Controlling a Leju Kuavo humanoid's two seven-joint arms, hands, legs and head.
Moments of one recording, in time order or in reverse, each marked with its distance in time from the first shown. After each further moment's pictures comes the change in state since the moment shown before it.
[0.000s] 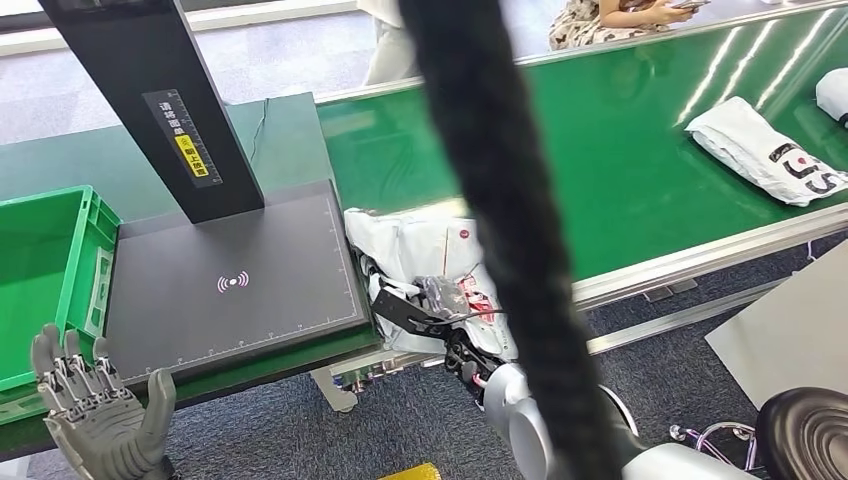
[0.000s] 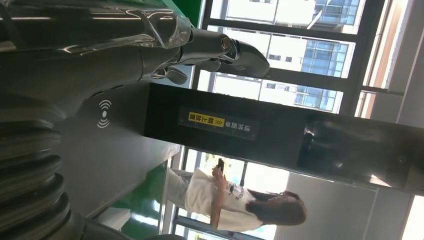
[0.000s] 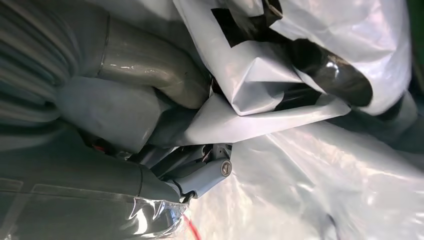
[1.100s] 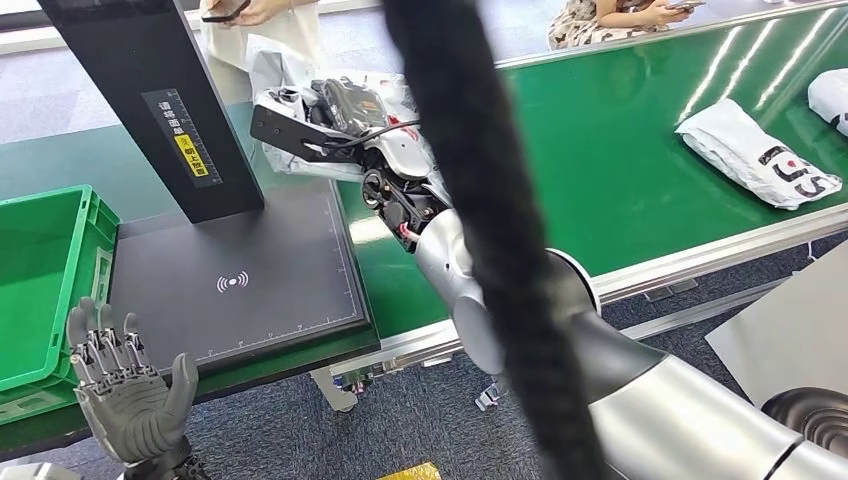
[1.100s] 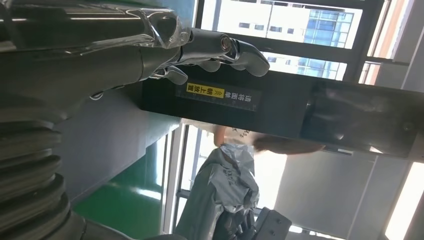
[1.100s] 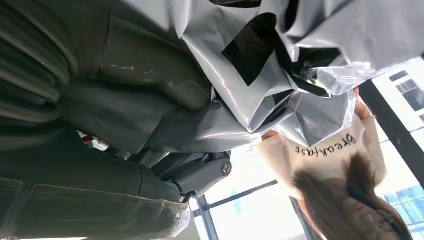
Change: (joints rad) left arm -0.069 -0.002 -0.030 0.077 0.012 -0.063 0.000; right arm -0.577 0.121 0.116 -0.032 0.153 0.135 0.150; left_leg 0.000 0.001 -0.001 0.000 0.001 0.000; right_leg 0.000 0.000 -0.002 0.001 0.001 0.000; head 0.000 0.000
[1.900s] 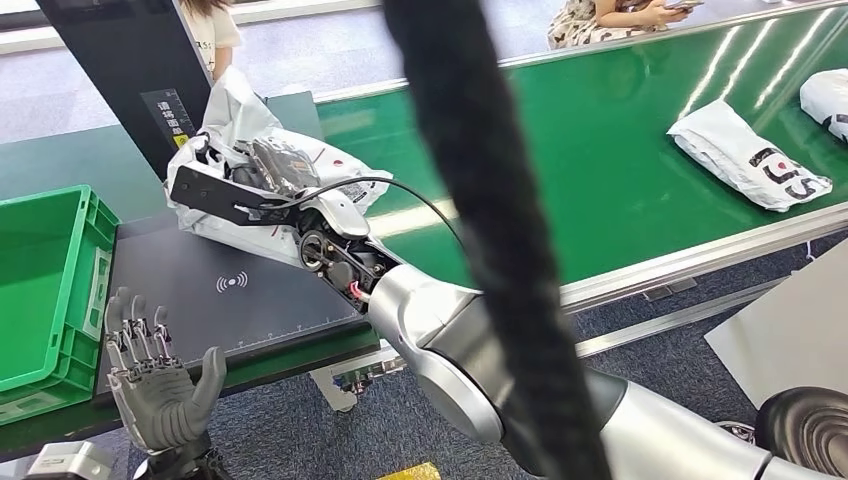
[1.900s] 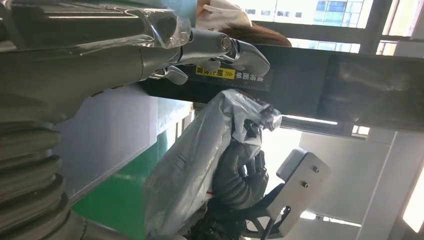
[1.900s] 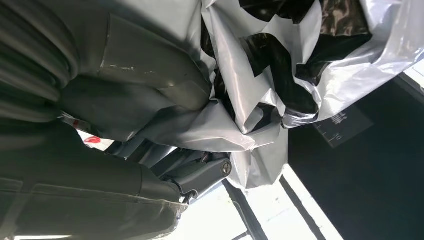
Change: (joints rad) left arm -0.032 0.003 -0.054 0.071 -0.016 0.021 0.000; right arm 0.113 0.145 0.325 -0.033 -0.404 -0.040 -0.009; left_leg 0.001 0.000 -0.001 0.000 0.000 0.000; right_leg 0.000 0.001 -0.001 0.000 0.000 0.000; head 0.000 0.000
